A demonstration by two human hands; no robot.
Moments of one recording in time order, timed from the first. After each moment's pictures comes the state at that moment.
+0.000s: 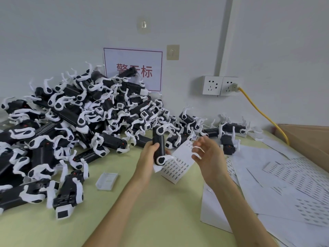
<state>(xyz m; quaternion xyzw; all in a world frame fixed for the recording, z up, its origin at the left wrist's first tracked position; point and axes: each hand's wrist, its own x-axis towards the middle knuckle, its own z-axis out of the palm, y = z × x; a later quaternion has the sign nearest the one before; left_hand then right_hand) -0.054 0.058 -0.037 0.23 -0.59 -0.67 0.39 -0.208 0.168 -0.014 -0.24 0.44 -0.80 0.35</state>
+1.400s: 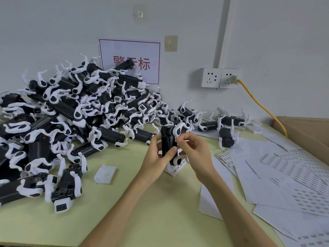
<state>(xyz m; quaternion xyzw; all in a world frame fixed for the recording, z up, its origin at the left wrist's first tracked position) -0.062 0.075 -0.049 0.19 -0.68 -0.57 0.42 -0.182 0.160 -0.026 -0.44 0.55 -0.69 0.19</state>
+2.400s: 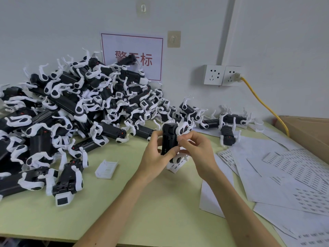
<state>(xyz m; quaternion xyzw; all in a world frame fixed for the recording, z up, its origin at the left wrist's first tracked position) -0.057 0.075 -0.046 0.19 -0.71 -0.53 0.43 -0.182 0.162 -0.023 -0.40 0.54 -0.70 0.25</state>
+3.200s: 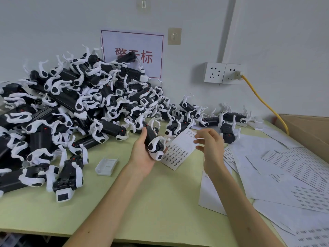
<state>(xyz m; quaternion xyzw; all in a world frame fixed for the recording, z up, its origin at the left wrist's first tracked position) -0.056 0.053 -0.039 0.22 -0.37 -0.82 0.38 -0.202 0.165 -0.022 -0.23 0.58 -0.76 0.19</state>
